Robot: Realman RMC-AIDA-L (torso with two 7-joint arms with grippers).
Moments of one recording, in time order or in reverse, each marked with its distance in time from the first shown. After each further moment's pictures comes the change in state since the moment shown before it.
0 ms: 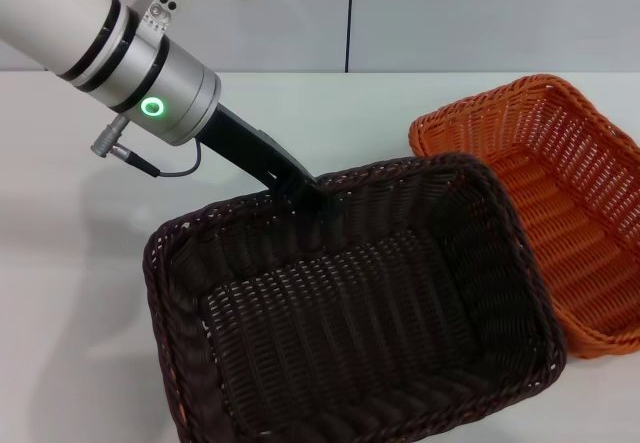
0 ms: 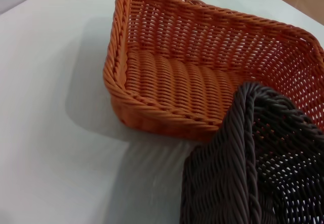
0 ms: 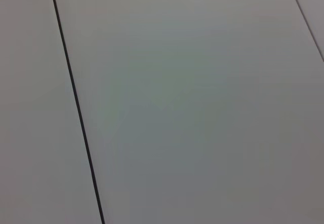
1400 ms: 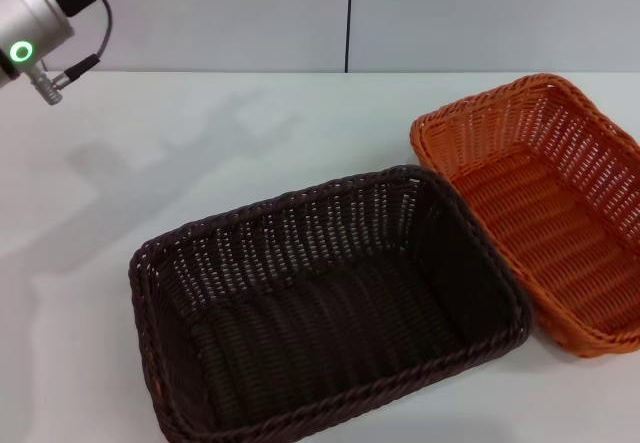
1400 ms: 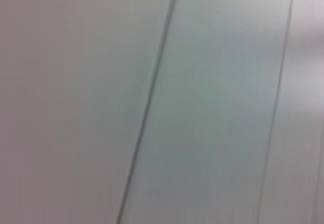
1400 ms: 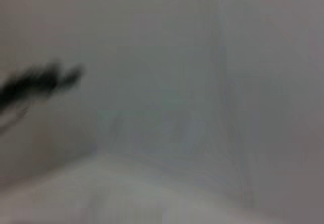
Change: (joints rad) left arm 0.435 -0.020 0.045 0.022 -1.283 0.425 0.716; right arm -0.054 -0.257 -0.671 -0.489 -0.739 -0.483 1.073
